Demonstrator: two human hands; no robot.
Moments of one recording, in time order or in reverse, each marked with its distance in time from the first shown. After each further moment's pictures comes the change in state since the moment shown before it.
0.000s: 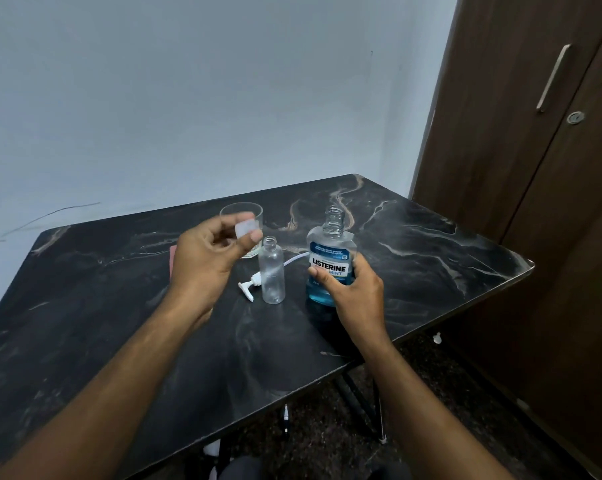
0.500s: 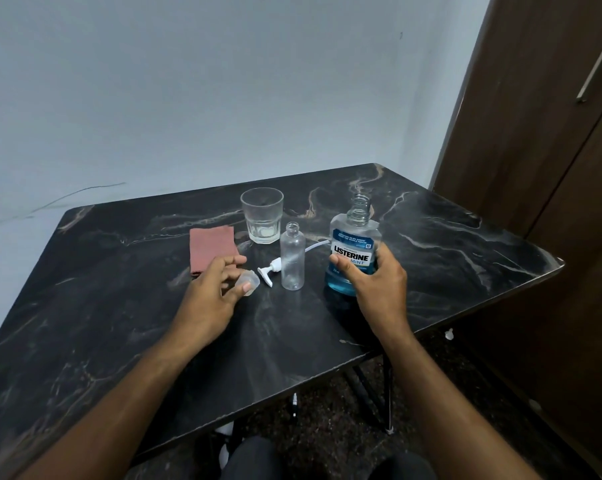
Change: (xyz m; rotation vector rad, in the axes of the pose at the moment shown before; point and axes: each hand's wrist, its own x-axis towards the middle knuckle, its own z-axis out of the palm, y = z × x) left_hand -0.028 -0.078 -0.046 0.544 -0.098 -0.034; right_hand -0.002 -0.005 -0.001 -0.016 0.003 -0.004
